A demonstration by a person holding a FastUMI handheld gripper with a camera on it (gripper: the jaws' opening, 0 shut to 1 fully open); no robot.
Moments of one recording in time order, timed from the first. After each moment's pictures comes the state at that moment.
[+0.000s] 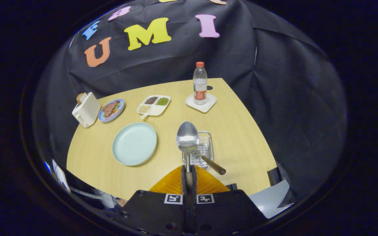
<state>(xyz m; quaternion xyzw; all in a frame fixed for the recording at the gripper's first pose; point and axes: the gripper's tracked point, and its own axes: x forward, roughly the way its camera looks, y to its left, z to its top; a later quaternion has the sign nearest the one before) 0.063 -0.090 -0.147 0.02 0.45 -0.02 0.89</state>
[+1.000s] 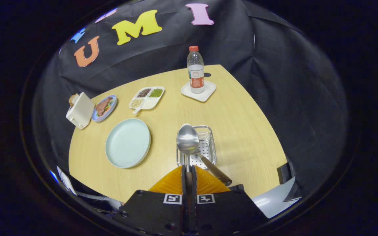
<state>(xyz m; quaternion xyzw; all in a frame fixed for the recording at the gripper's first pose) 0.087 -0.095 -0.185 0.05 0.50 -0.03 0.87</state>
